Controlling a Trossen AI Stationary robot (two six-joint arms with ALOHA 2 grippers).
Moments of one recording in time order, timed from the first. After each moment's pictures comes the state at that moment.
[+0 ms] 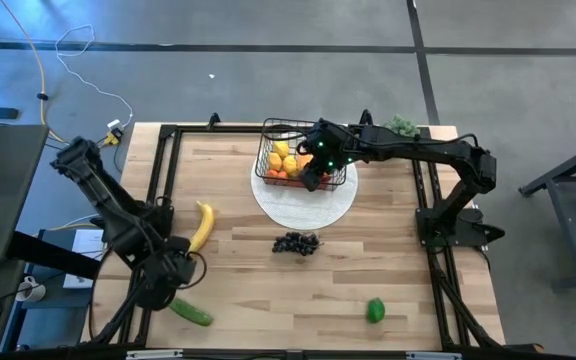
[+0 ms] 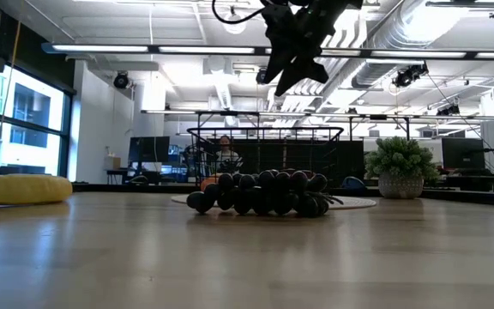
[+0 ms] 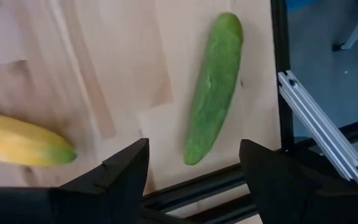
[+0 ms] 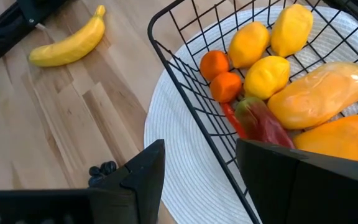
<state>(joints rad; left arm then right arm) -0.74 1.19 0.95 -1.05 0.12 -0.67 -0.26 1.66 1.51 -0.77 -0.05 0.41</state>
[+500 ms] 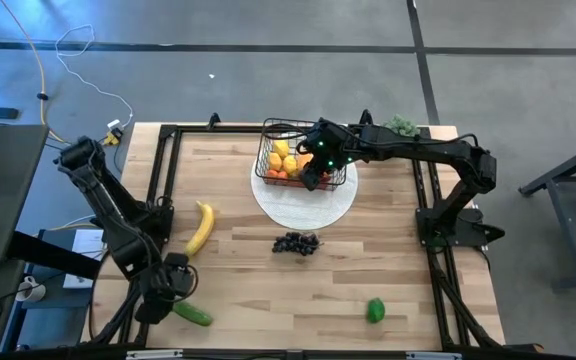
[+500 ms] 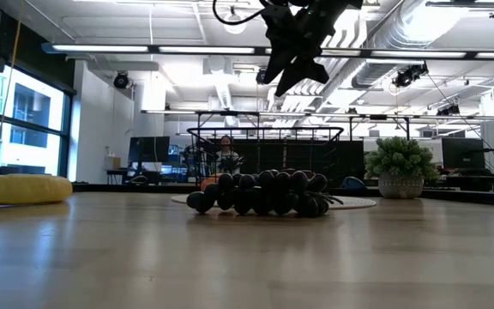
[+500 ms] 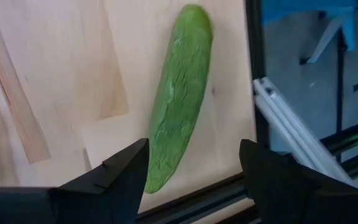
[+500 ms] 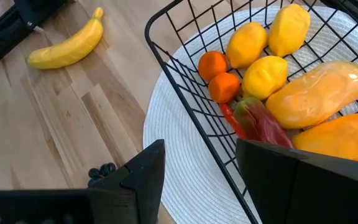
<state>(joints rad) -0.86 1.21 0.78 -0.74 0.13 -0.84 -0.26 1.66 1.51 -0.77 -0.05 0.42</state>
